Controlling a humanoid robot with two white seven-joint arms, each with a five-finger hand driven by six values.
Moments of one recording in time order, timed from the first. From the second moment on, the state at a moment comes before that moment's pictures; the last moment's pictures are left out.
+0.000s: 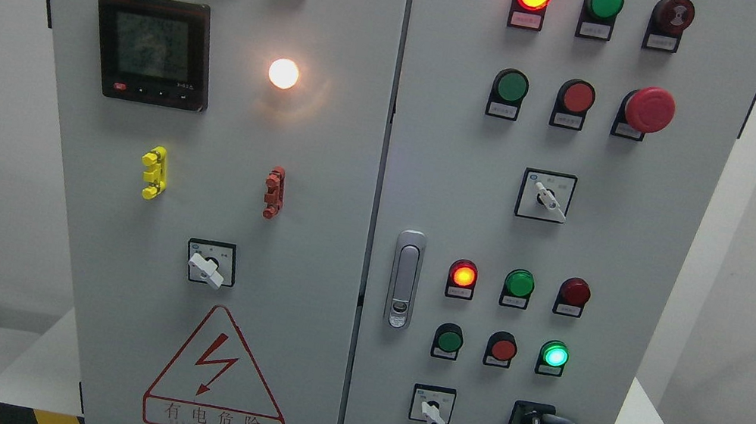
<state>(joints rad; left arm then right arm) -0.04 -0.09 0.08 0.06 0.00 -0.16 0.06 -0.24 0.11 0.05 -1.64 0.22 0.18 -0.39</state>
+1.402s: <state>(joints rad) -0.04 -0.09 0.08 0.06 0.00 -0.16 0.06 -0.05 0.07 0.01 -1.69 0.21 -0.19 -0.25</state>
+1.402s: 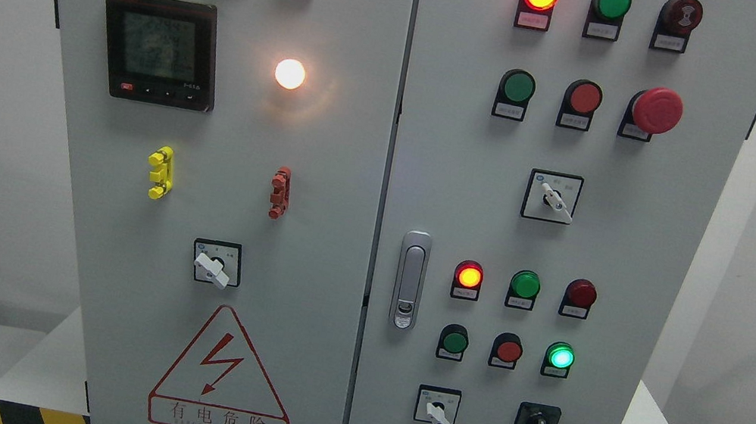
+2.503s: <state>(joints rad) -0.04 -0.09 0.08 0.06 0.00 -0.16 0.06 0.18 0.02 0.00 -1.81 0.01 -0.29 0.12</state>
